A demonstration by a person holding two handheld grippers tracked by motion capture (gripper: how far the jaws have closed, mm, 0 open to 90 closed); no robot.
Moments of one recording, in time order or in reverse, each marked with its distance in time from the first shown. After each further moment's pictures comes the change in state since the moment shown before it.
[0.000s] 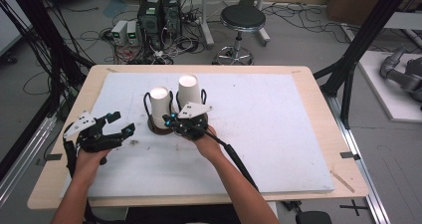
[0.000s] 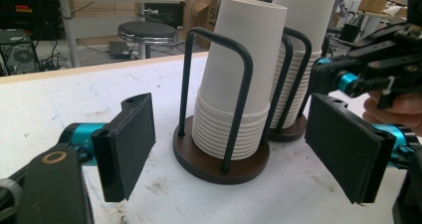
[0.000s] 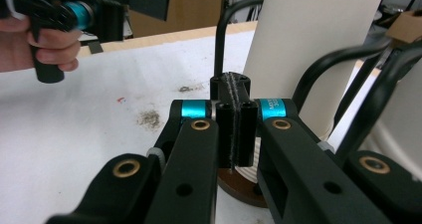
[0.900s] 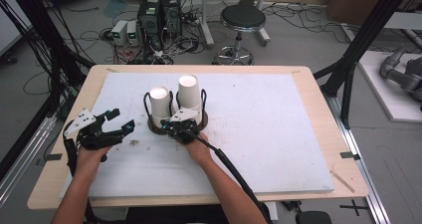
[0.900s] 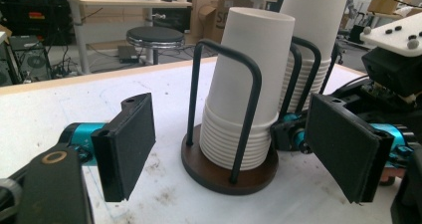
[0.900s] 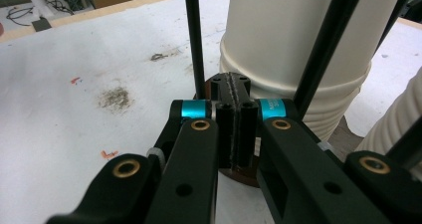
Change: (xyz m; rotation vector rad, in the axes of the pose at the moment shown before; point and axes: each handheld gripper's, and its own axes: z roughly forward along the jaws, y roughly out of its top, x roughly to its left) left arm 0.000 0.007 0.004 -0.011 0.031 0.019; right arm 0.008 -0.027 0.039 0.096 -0.105 0.117
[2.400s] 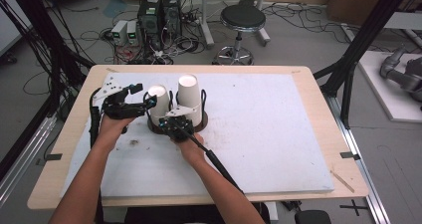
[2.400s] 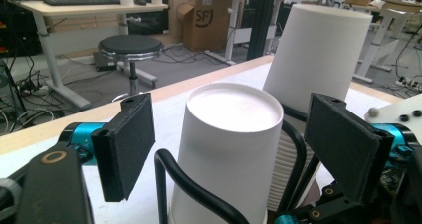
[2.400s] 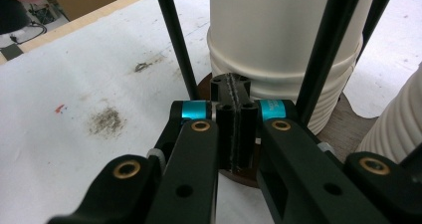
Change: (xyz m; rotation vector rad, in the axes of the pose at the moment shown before) left arm -0.003 0.053 0.081 0.033 -0.090 0.043; right arm 0.010 0.011 0.010 0.059 -0.086 0.158
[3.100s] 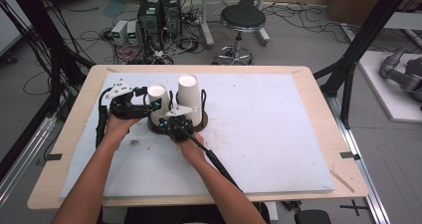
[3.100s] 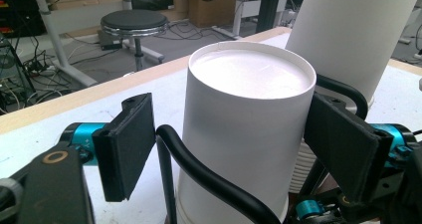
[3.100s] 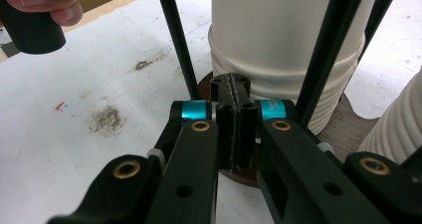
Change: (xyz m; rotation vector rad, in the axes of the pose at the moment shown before) left arm 0.002 -0.010 0.018 0.096 0.029 0.026; right arm -0.001 0.001 0.000 0.010 0.006 -0.007
